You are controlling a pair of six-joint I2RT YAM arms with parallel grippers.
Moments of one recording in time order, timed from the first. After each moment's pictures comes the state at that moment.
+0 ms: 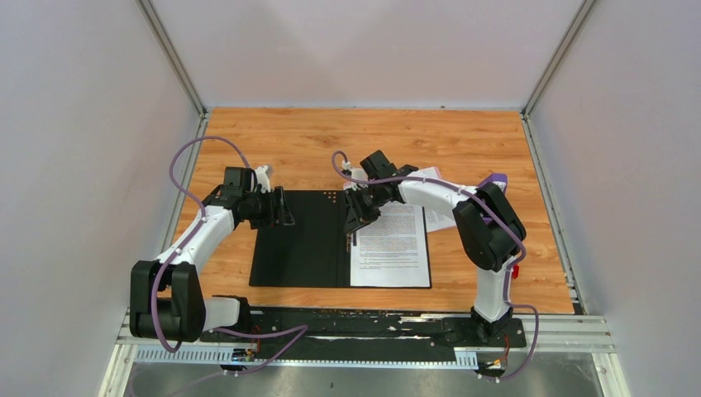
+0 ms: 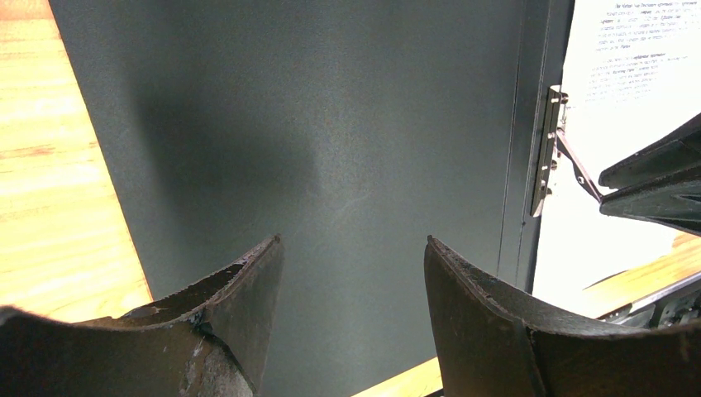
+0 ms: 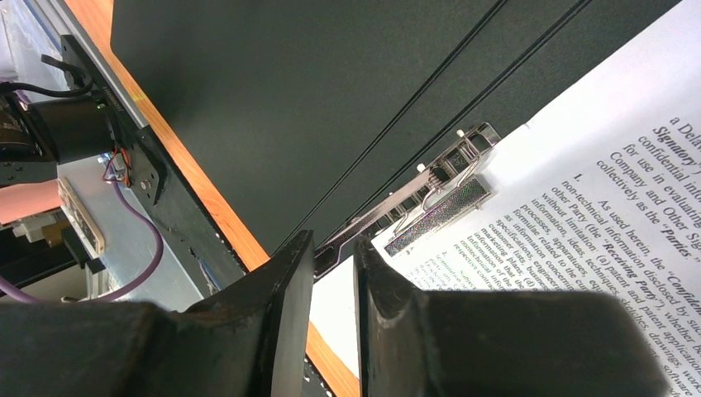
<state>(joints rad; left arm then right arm) -0.09 1.27 0.76 -0.50 0.36 -0.23 0.67 1.93 1.34 -0.48 -0.62 0.27</state>
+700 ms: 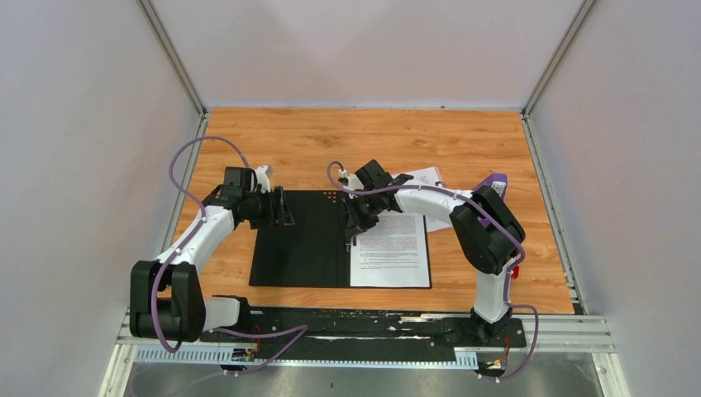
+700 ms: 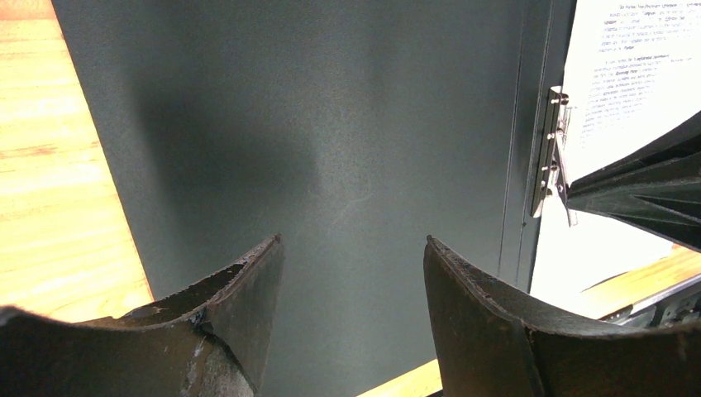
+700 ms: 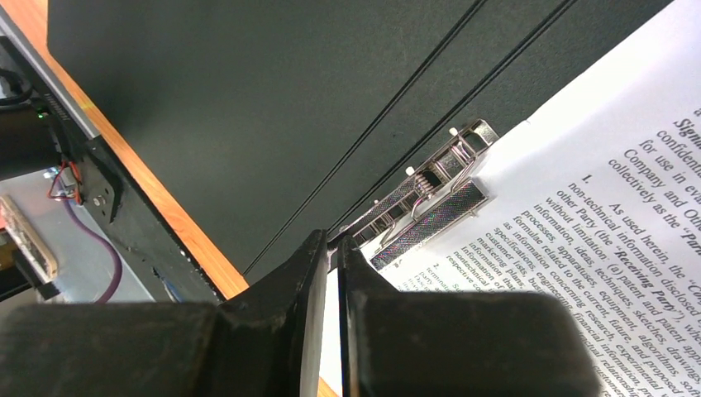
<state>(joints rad) -0.09 1.27 0.76 -0.50 0.36 -0.23 0.72 1.92 1.27 -0.41 -0.52 0.28</state>
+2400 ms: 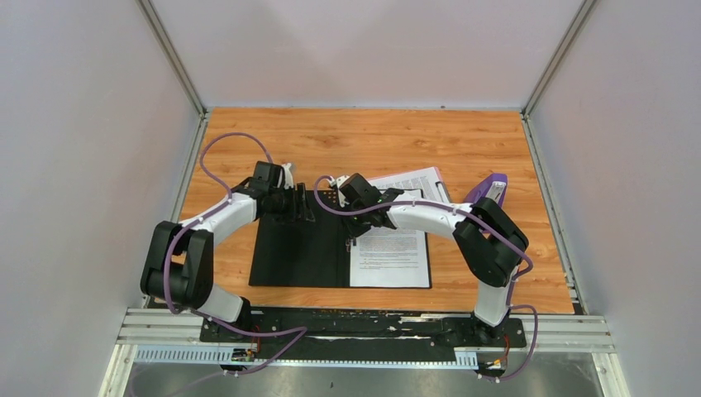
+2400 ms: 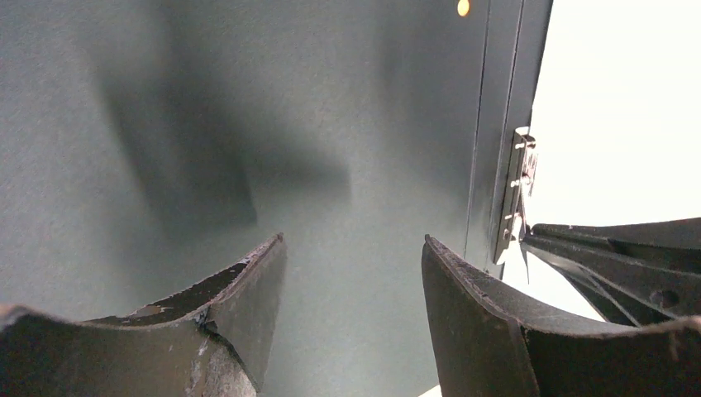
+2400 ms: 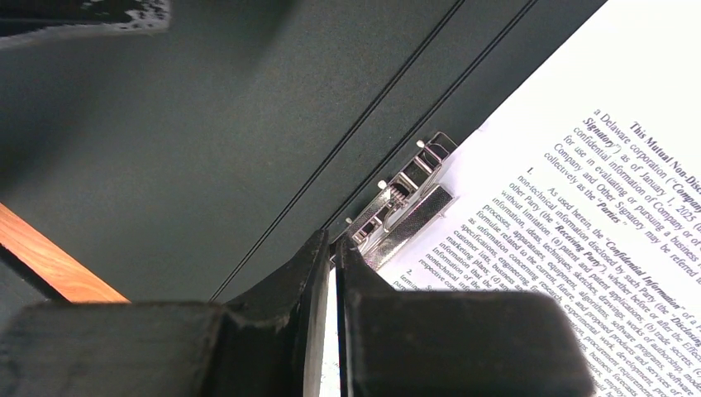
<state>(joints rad) -0.25 1.47 0.81 -0.36 0.31 -0.39 0.86 1.85 1.22 -0.34 -0.10 0.27</state>
